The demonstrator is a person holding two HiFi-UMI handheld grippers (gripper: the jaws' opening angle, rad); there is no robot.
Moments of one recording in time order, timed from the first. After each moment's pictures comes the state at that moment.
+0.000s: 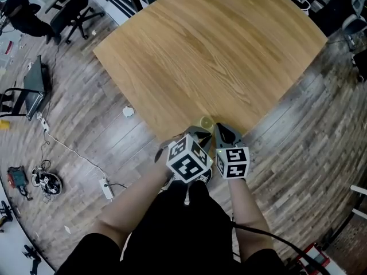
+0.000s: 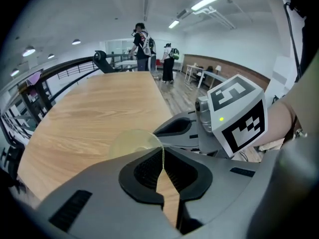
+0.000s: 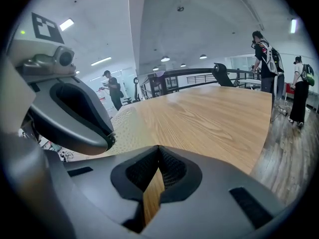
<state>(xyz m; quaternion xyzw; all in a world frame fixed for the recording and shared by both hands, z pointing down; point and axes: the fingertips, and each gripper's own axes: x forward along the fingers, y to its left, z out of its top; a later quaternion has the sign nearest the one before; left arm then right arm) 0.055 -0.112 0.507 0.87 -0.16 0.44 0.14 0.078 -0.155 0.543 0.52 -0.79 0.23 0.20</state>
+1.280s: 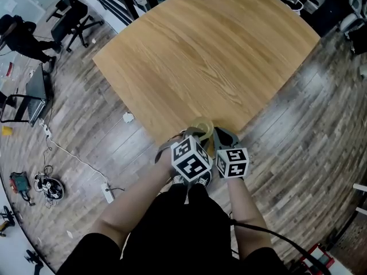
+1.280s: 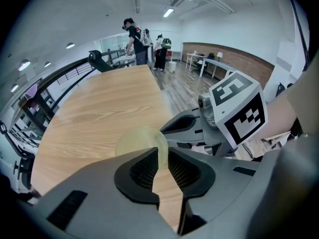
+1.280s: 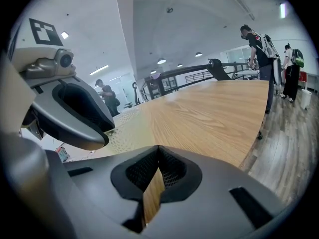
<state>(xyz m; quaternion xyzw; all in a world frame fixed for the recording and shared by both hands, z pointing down) 0.071 -0.103 0.507 0.85 -0.16 0.49 0.10 0.102 -0.138 0.548 0.52 -0.80 0.27 0.16</state>
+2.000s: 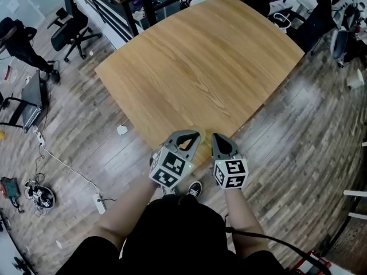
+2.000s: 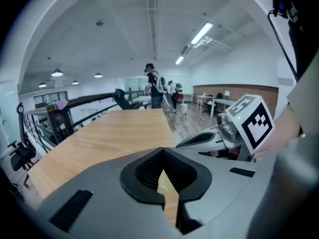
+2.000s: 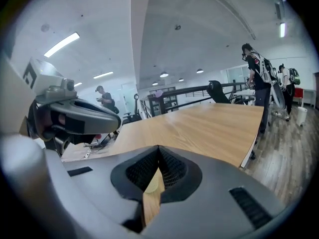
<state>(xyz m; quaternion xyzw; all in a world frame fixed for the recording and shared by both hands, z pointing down) 0.058 -0.118 0.404 0.92 -0.27 0.26 0.07 0.113 -0.124 0.446 0.55 -0.80 0.19 0.13</state>
